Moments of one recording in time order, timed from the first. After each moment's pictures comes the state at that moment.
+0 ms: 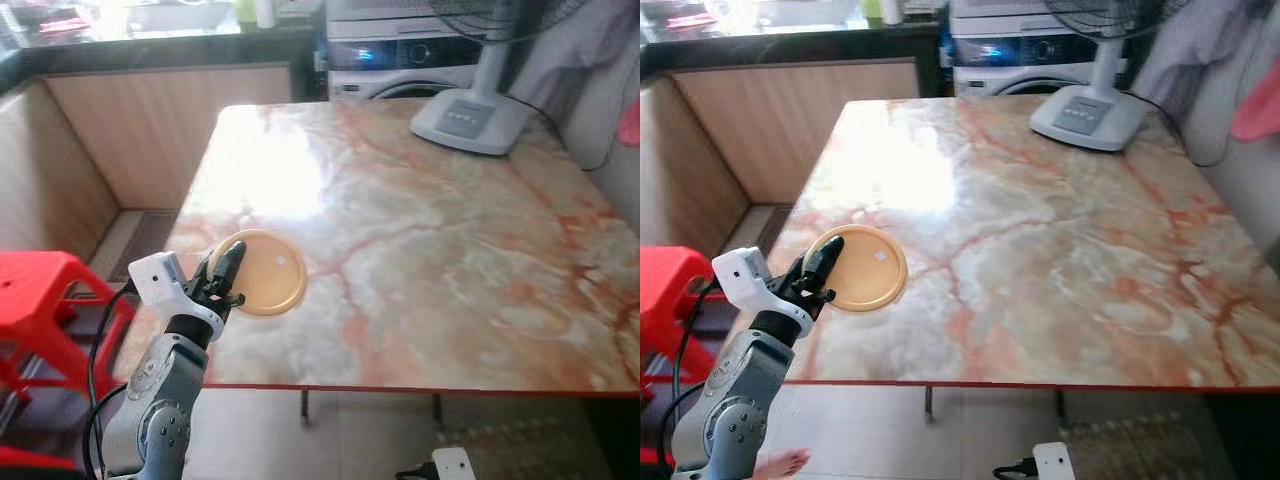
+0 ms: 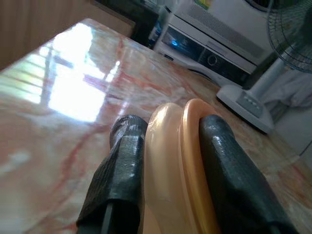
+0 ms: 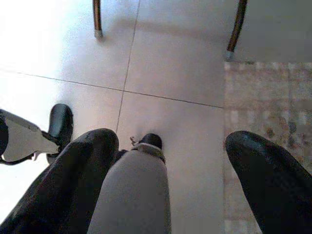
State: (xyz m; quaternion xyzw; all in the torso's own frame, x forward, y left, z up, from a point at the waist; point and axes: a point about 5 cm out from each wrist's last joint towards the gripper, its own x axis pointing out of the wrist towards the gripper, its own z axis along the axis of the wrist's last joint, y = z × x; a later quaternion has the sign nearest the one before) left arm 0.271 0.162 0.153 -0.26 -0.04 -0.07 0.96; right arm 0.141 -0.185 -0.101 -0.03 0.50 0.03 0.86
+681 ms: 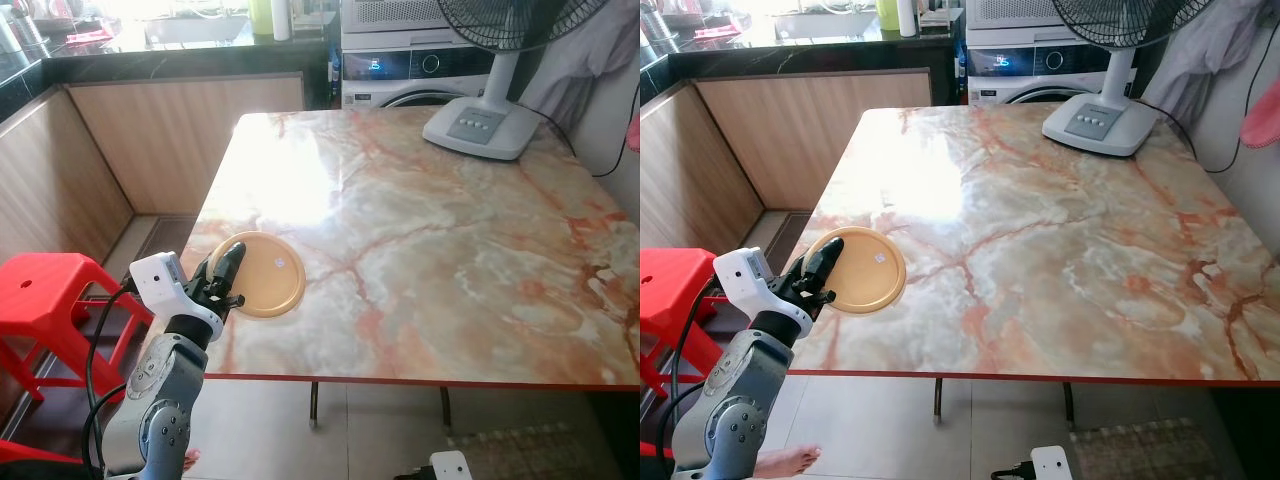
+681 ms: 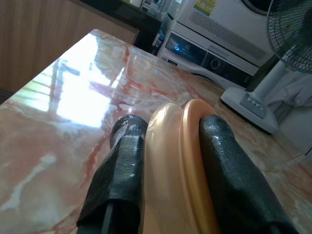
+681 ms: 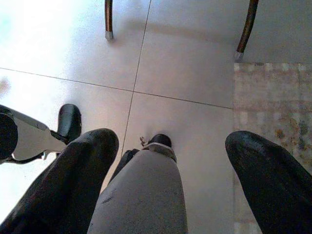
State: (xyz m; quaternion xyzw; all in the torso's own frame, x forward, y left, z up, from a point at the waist) left arm 0.271 0.163 0.153 -0.24 -0.04 -0.07 0.97; right arm 0.138 -0.182 -0.102 -0.03 0.51 0.03 0.86
